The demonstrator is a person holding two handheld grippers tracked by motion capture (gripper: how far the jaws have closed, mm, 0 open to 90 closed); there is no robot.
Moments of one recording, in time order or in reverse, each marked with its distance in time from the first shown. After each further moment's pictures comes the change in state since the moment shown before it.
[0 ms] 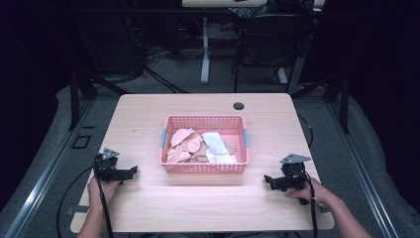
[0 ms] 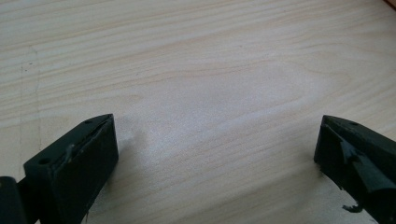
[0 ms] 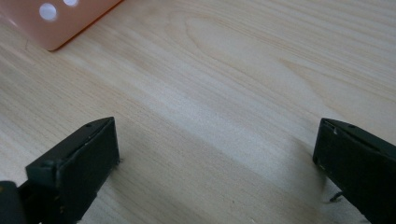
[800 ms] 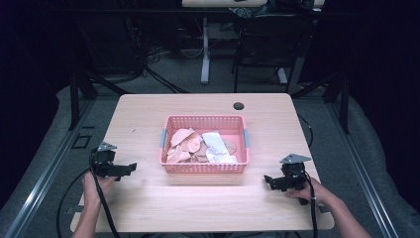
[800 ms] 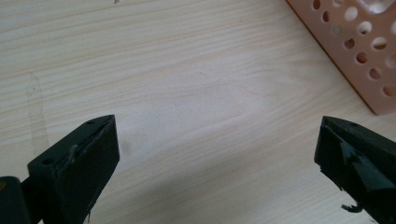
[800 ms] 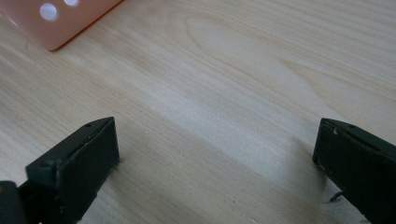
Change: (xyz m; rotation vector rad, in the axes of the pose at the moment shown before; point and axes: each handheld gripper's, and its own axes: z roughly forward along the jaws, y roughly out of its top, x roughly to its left) left arm -0.008 0.034 -0.038 0.054 -0.080 -0.016; right arm 0.000 0.000 0.000 -0.001 -0.002 0.000
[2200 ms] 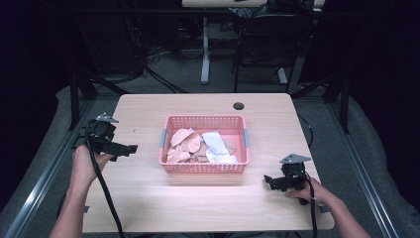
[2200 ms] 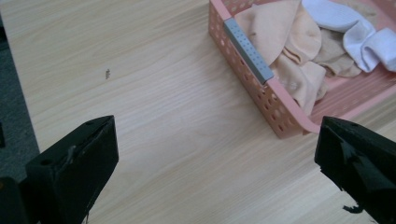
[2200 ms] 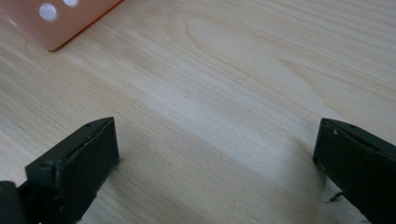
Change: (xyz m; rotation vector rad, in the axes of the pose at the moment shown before) left arm -0.038 0.094 -0.065 0.080 -0.046 0.126; right arm 0.000 0.000 0.000 -0.003 -0.001 0.000
